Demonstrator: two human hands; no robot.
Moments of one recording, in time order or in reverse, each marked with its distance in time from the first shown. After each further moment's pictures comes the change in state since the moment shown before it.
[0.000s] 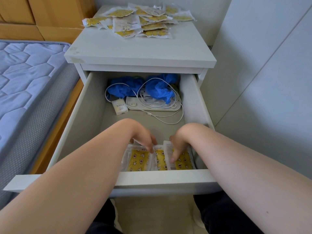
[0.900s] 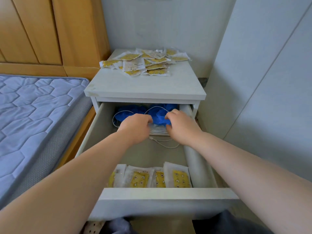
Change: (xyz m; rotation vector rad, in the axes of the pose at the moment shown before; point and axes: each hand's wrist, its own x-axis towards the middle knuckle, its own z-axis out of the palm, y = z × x) left_hand -0.071 0.005 -0.028 -0.168 1.067 -0.076; right_hand -0.070 0.023 -0.030 0.315 1.199 -0.158
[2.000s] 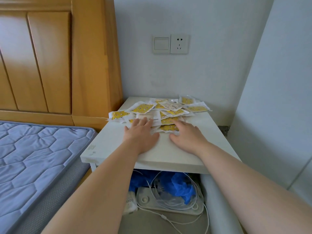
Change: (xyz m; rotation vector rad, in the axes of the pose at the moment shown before) left_hand 0.191 -0.056 -0.062 0.135 0.205 -0.103; right_hand 0.207 0.035 -0.035 0.103 0.101 0.023
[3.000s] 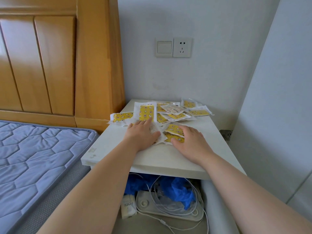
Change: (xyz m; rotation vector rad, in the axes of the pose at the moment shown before) left_hand 0.017 -0.003 -0.003 -0.067 -0.017 -0.025; right_hand -0.017 0.005 -0.001 0.149 0.074 0.017
